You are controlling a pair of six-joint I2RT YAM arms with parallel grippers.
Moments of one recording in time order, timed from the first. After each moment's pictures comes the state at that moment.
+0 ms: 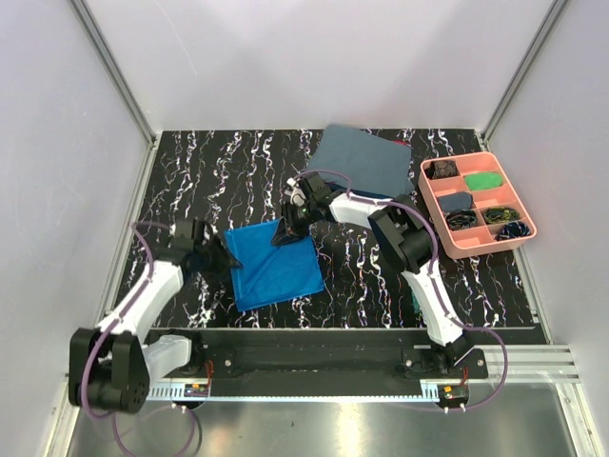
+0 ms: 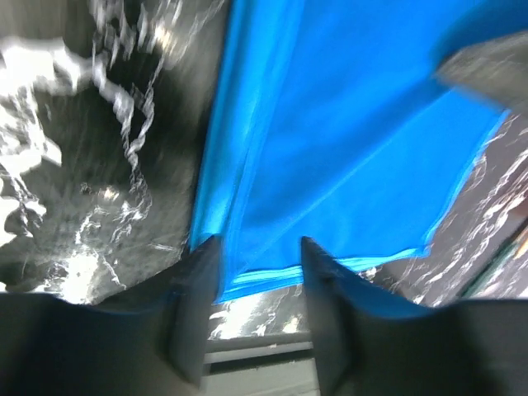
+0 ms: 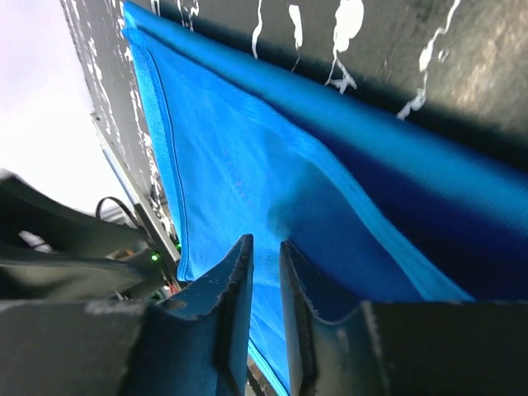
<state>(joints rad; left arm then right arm) -0.13 1.04 0.54 -0.57 0.21 -0.79 0.65 2.37 1.67 -0.18 -0.74 0.72</state>
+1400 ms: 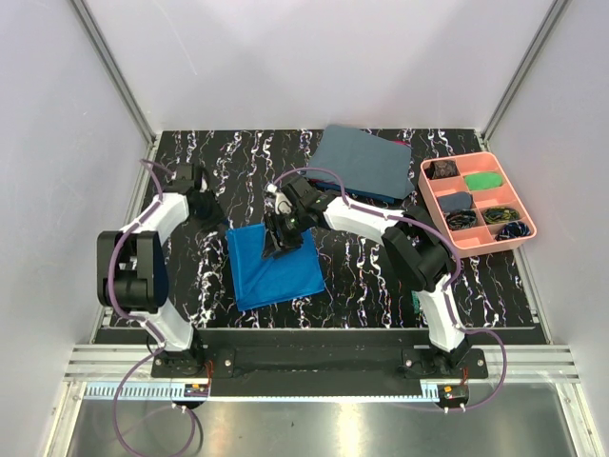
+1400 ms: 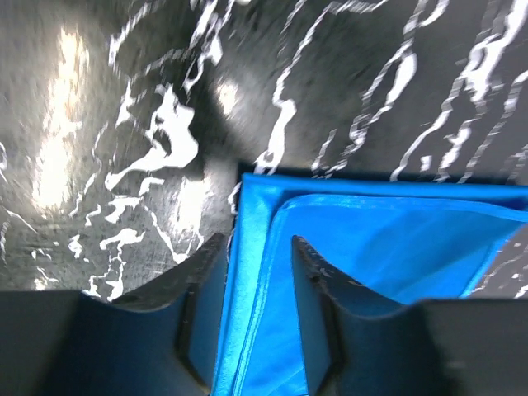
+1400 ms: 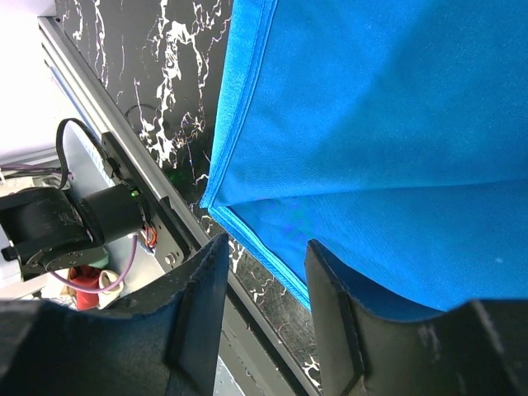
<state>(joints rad) -0.01 1.66 1.09 -0.54 0.12 -0.51 0.79 2.14 1.61 -0.41 -0.61 0.53</state>
